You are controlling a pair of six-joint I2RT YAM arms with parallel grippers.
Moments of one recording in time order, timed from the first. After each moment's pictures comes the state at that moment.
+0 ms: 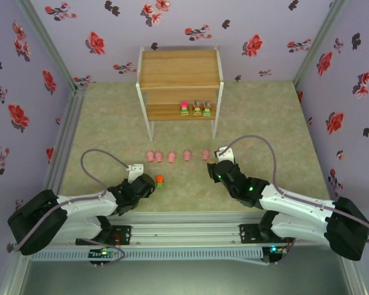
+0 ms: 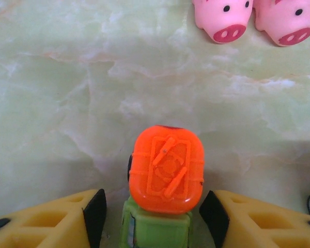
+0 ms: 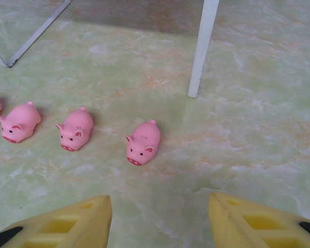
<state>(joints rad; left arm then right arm) -0.94 1.17 0.26 -0.09 -0.59 -0.69 0.95 1.01 0.46 -0.10 0.54 0.39</state>
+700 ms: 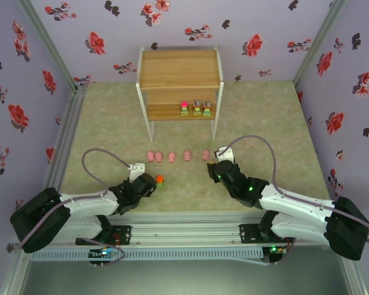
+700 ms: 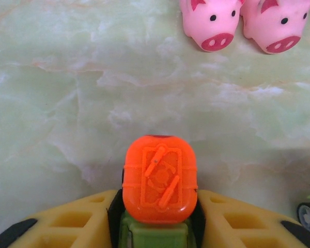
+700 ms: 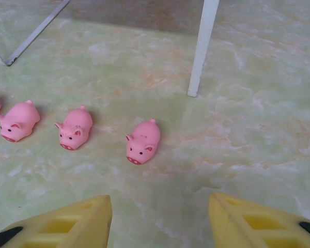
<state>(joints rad) -0.94 1.19 0.26 -0.04 -0.59 -0.68 0.95 1.02 0.46 -0.10 0.54 0.39</state>
